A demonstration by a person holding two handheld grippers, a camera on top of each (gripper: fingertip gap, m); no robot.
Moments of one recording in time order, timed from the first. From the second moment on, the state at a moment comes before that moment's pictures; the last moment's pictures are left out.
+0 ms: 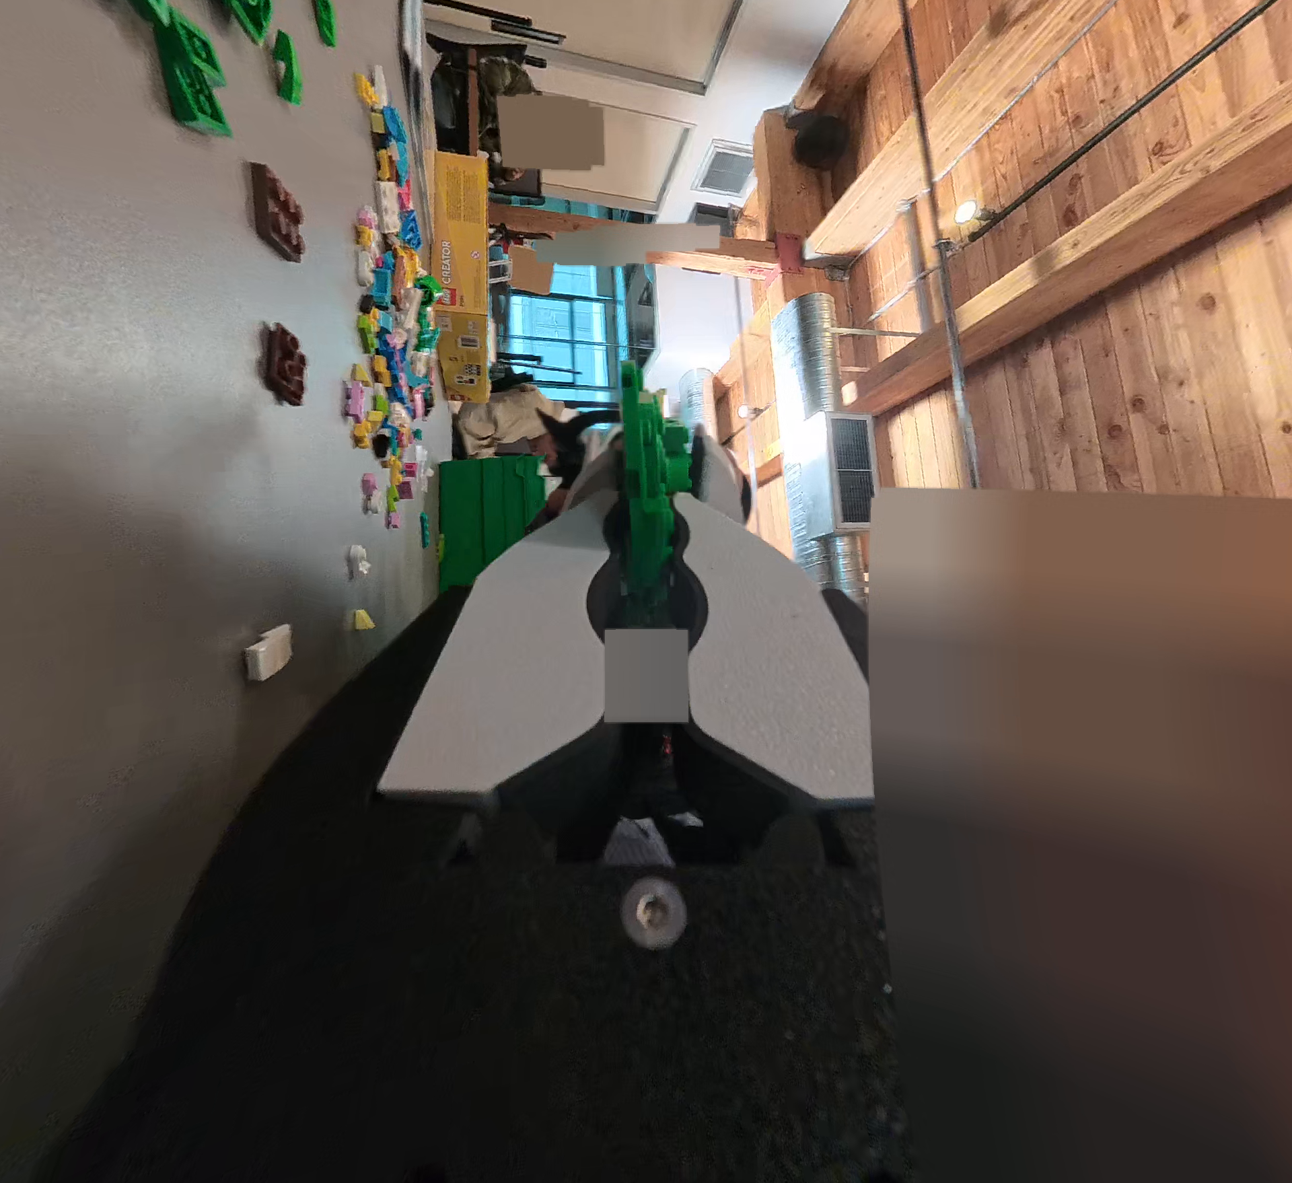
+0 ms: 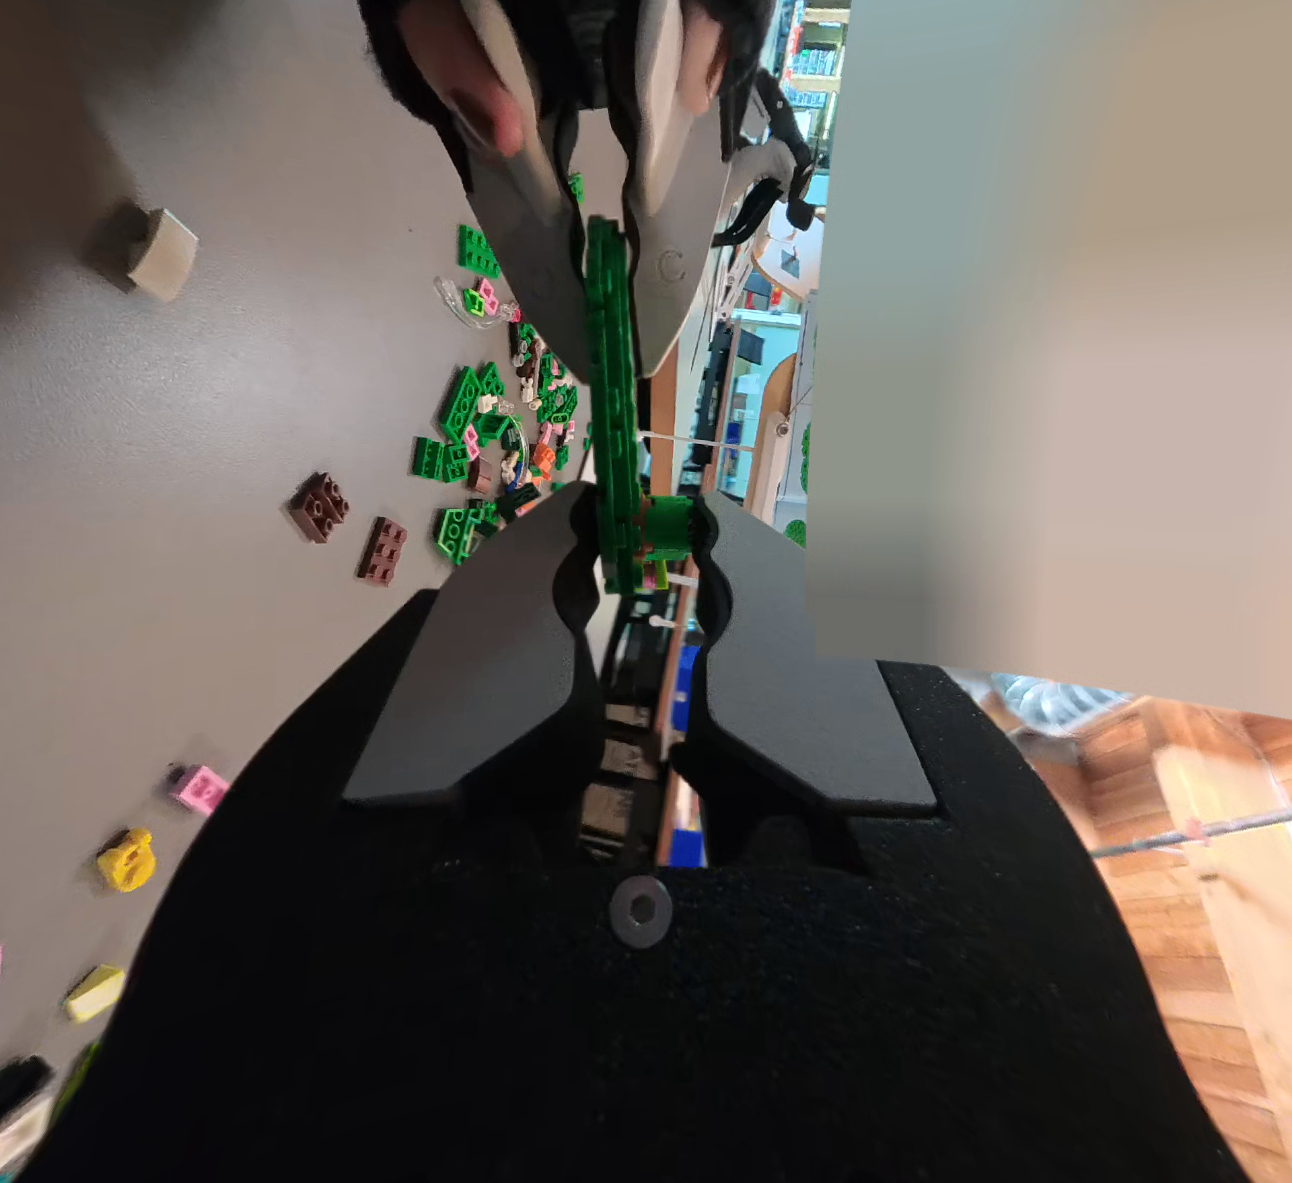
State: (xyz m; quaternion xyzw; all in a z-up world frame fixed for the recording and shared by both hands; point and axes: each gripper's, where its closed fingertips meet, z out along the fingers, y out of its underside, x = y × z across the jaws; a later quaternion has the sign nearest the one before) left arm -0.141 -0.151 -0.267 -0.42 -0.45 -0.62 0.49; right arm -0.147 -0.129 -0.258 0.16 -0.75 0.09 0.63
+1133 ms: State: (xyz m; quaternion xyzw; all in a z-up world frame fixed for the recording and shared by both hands) left arm -0.144 -0.140 -0.280 -0.73 0.28 0.30 0.54; right arm -0.145 -0.117 -0.278 0.03 -0.86 0.23 0.46
